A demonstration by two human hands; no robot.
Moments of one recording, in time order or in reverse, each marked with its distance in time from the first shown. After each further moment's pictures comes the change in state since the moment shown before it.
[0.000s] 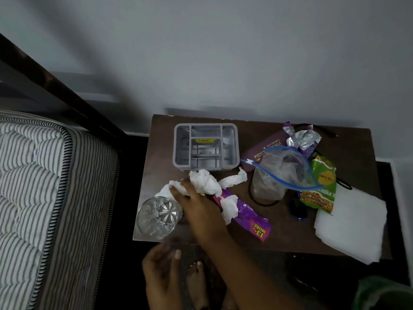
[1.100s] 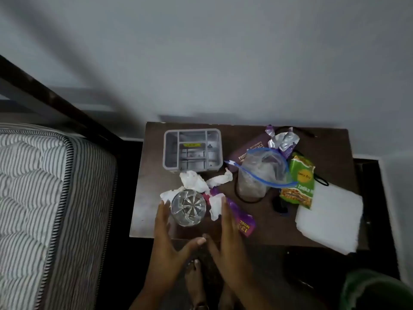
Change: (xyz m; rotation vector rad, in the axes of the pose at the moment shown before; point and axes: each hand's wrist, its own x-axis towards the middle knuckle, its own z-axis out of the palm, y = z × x) left_hand 0.014 0.044 0.012 0.231 -0.486 0.226; right_hand -0.103 0.020 -0.048 0.485 0.063 0.377
